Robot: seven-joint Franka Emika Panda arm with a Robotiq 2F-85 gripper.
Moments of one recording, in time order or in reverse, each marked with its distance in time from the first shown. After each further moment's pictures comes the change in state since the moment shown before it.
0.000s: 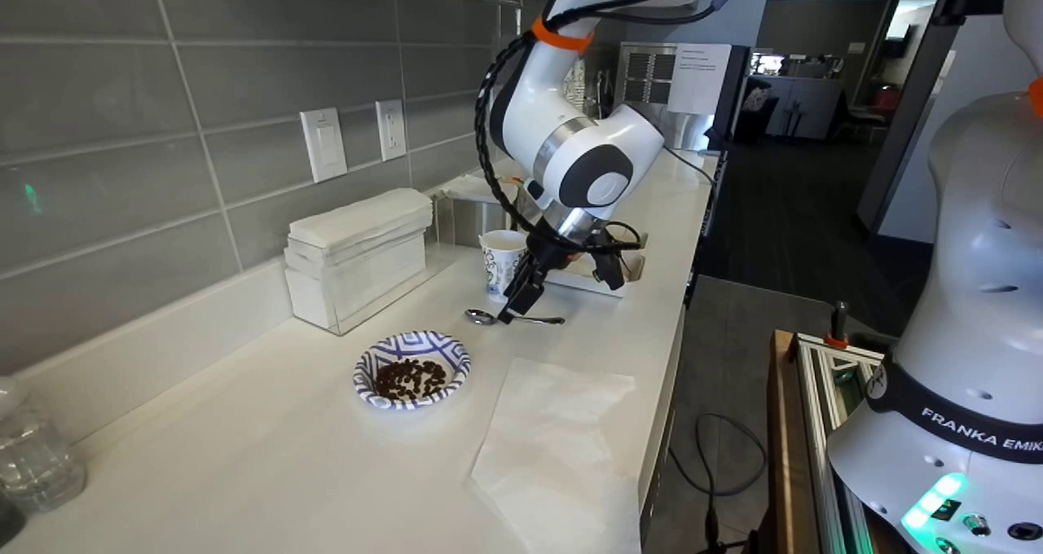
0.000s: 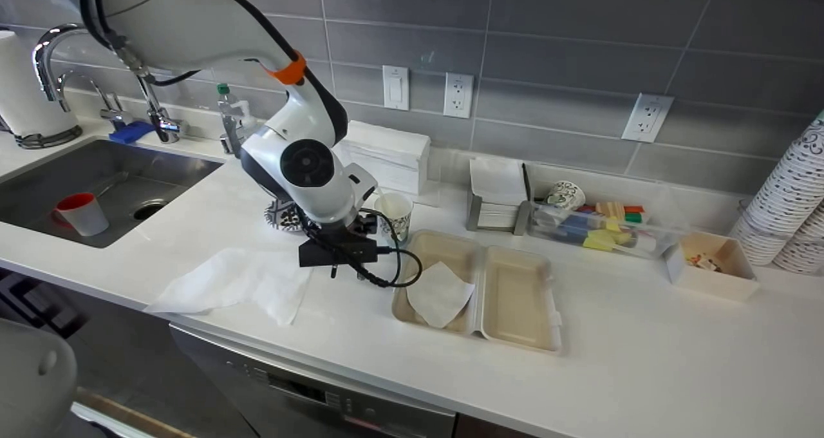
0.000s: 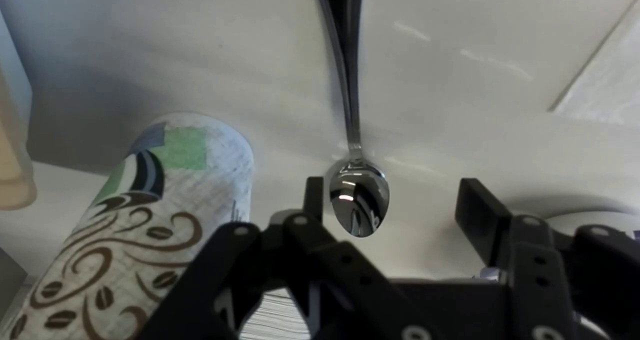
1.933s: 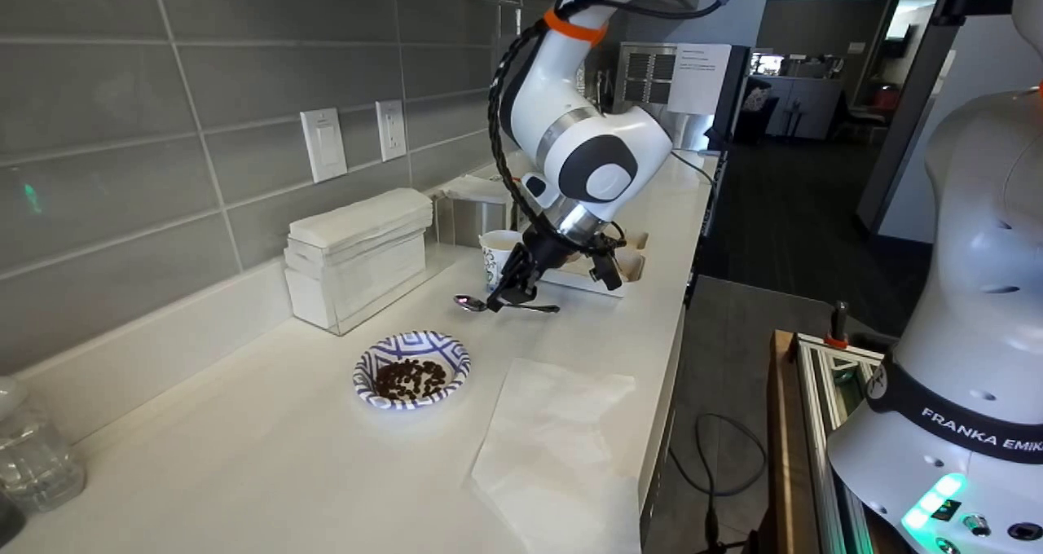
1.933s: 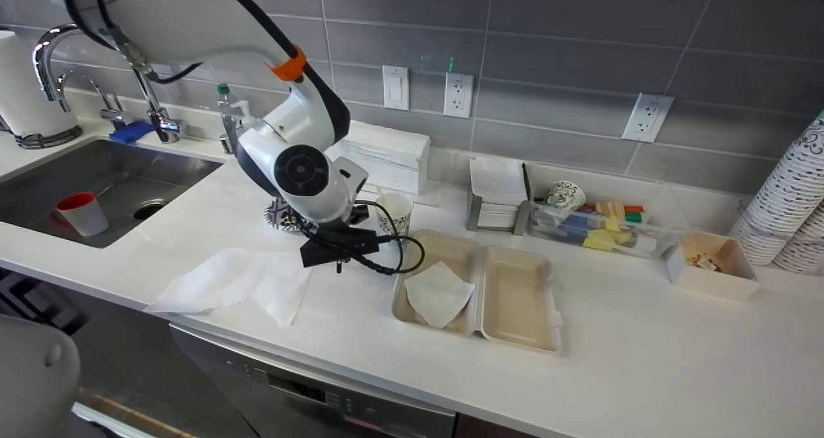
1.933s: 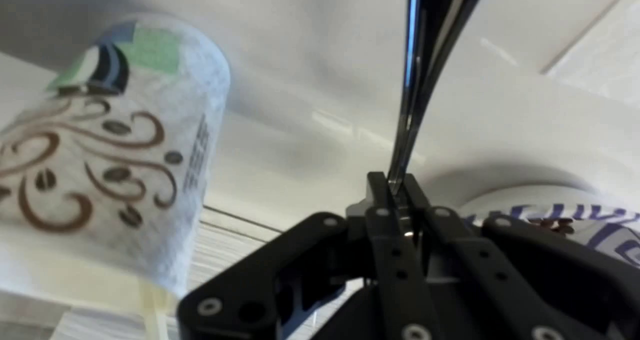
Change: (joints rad) arm 0.044 -0.048 -0.039 -0.023 0.121 -0.073 -0.268
